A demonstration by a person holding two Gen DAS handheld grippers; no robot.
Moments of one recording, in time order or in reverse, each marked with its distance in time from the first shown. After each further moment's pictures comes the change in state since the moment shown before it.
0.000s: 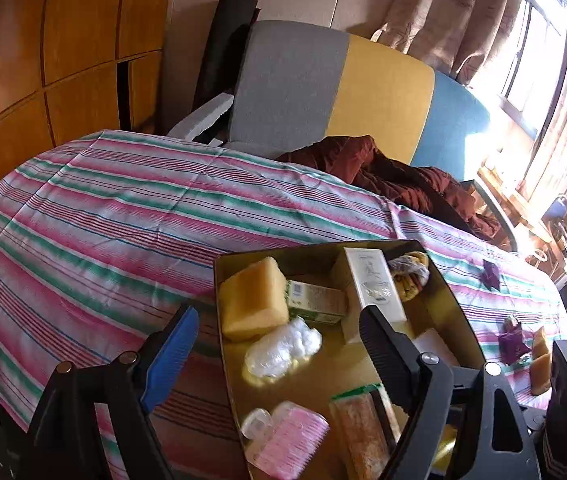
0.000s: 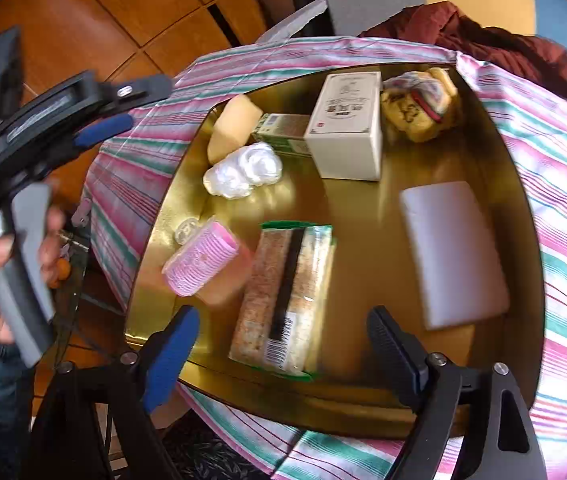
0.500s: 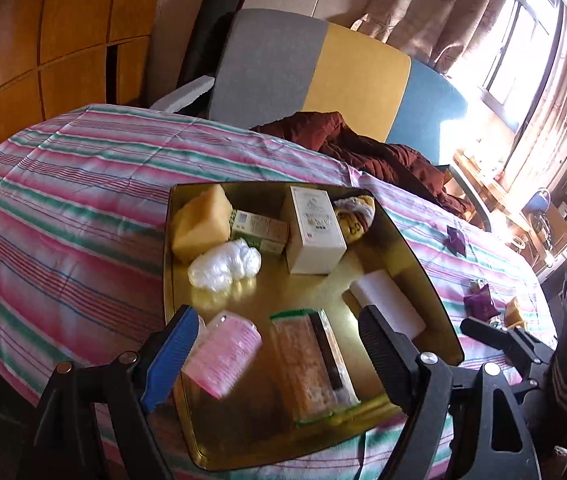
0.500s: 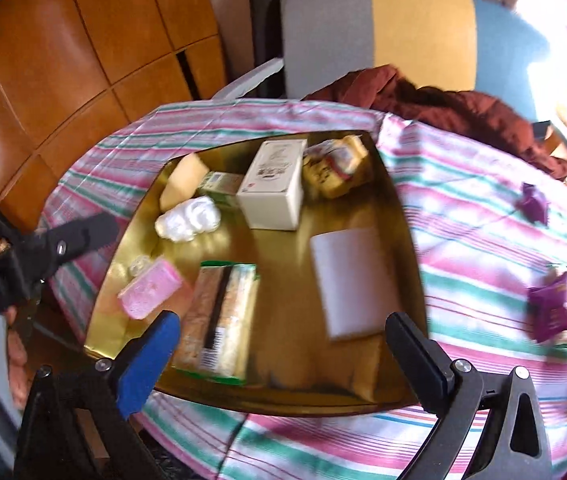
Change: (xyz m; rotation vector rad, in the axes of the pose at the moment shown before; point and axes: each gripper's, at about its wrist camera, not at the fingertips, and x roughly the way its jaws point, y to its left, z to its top) left arm -0.024 -0.041 -0.063 -0.009 0.039 -0.051; right arm -0.052 -0.007 -0.015 -0.024 -0.217 -0.243
